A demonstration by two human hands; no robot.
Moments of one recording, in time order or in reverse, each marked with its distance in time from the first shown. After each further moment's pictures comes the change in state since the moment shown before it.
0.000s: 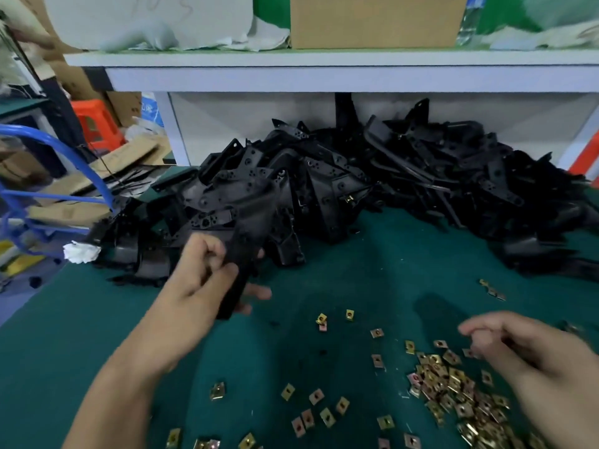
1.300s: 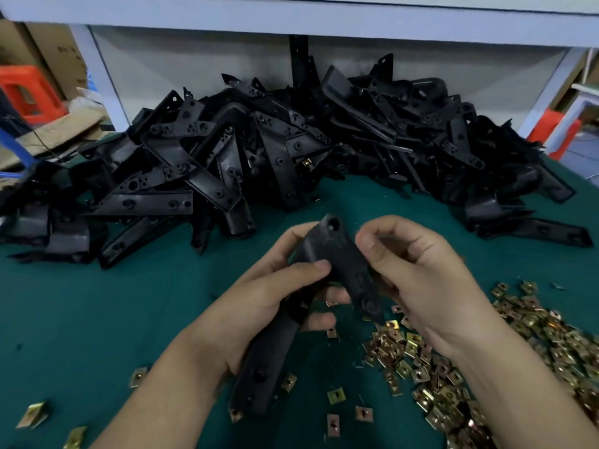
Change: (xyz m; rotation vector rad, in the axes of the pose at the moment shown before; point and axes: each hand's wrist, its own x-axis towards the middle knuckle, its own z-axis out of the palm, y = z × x) left_hand 0.007 -0.032 0.127 -0.595 -0.483 -0.302; right_hand 0.051 -0.024 0.051 0.792 -0.223 -0.076
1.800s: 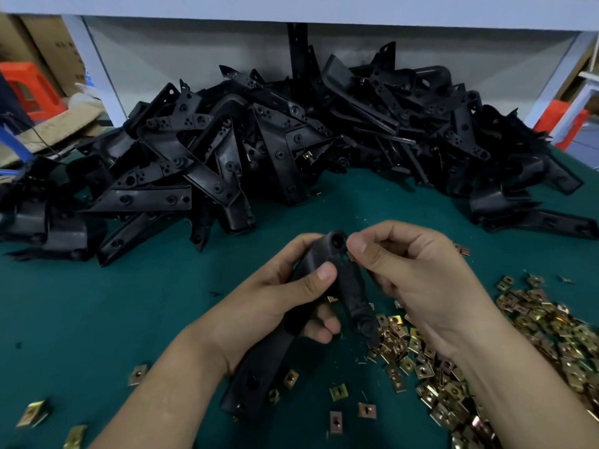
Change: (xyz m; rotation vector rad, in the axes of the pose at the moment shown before) left_hand 0.001 -0.009 -0.009 0.127 -0.022 -0.038; right_hand -0.001 -0.004 0.005 0.009 0.032 0.054
